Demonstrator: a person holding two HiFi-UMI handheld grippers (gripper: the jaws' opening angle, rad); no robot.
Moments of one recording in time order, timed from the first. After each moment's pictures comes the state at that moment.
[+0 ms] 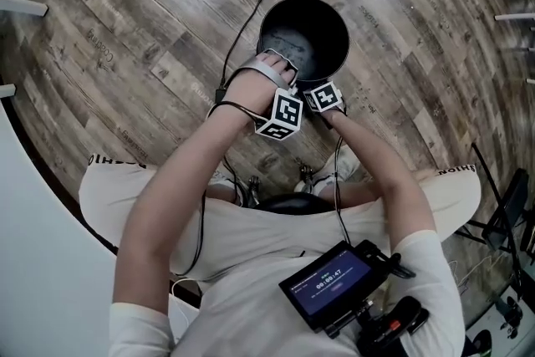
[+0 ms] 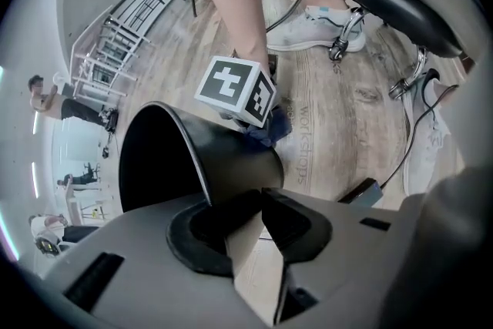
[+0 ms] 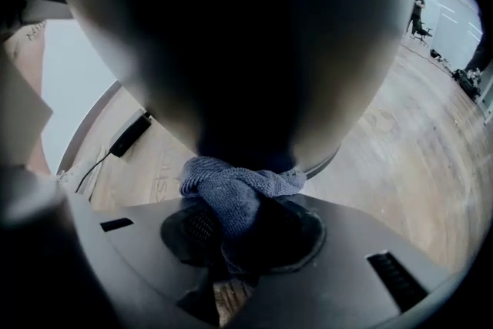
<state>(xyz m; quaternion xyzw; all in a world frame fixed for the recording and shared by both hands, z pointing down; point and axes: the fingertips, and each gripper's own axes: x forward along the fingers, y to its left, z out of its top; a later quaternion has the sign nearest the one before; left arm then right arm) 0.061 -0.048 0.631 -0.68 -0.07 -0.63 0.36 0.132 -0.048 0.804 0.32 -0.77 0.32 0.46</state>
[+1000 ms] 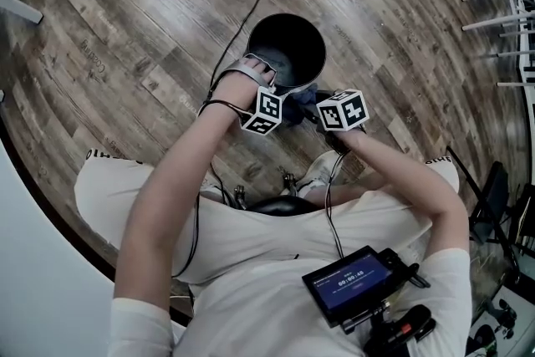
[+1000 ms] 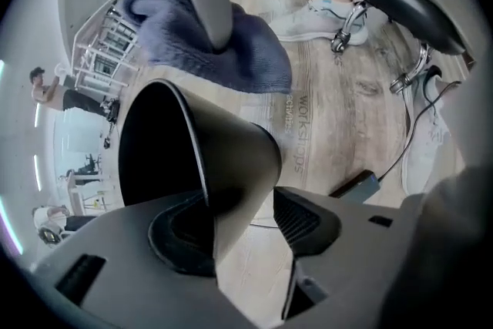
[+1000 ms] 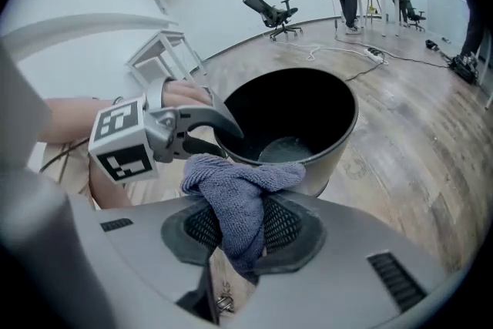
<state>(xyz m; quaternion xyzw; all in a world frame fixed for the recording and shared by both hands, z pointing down) 0.037 -0.055 0.634 -0.67 -0.06 -0.65 0.35 0.116 -0.021 0.568 0.29 -0.80 0.36 0.37</state>
